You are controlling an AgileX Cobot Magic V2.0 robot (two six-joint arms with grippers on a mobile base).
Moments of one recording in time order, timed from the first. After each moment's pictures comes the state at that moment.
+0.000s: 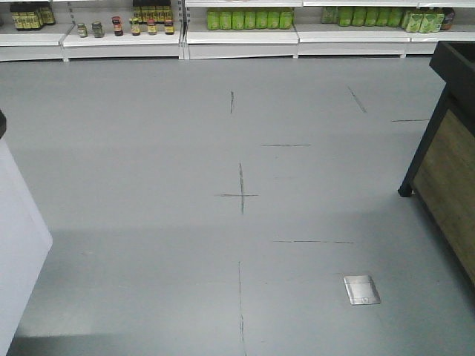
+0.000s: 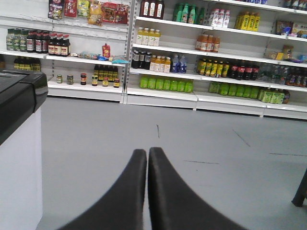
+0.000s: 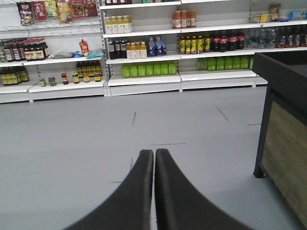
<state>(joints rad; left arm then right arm) 0.01 -0.01 0.03 -0.06 0.10 -0.09 0.01 0.04 0.03 -0.12 0.09 0.13</state>
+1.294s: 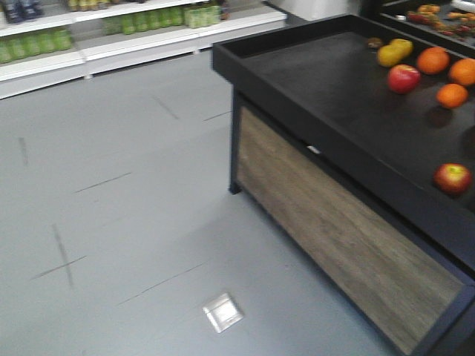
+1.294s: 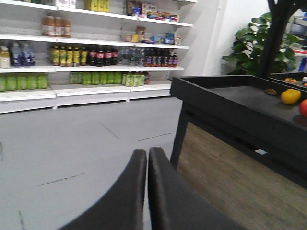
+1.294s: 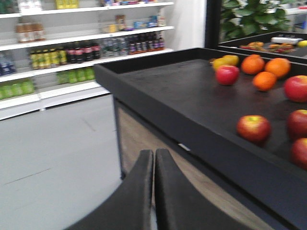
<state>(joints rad) 0.01 -0.01 0.03 -0.06 0.10 -0.09 0.01 0.04 0.03 -0.12 0.09 0.13</state>
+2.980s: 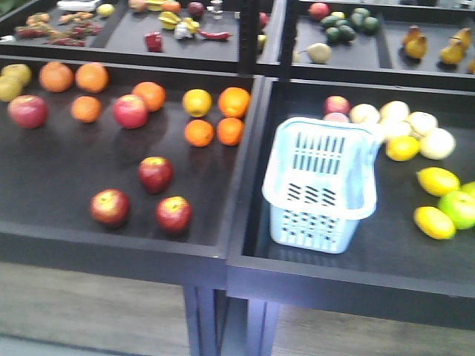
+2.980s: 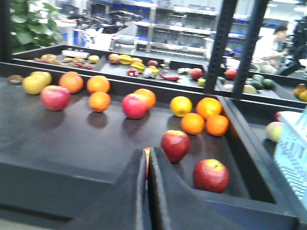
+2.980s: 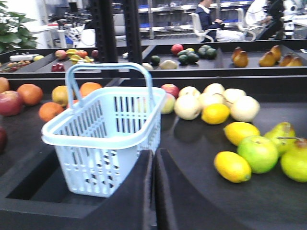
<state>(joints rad) 0.01 -0.01 0.03 -0.06 0.10 -0.09 0.01 0.04 0.03 -0.12 0.09 0.13</state>
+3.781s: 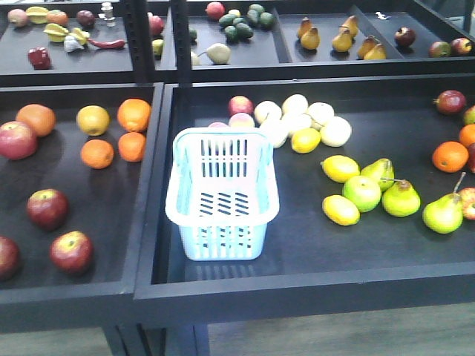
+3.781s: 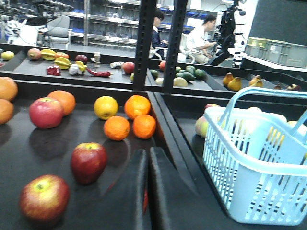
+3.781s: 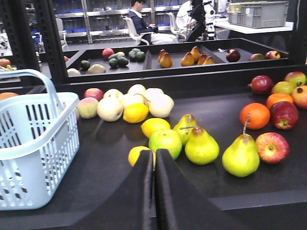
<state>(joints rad) 0.01 -0.01 0.03 -0.06 0.10 -0.09 0.01 0.04 0.03 -0.12 0.09 0.13</state>
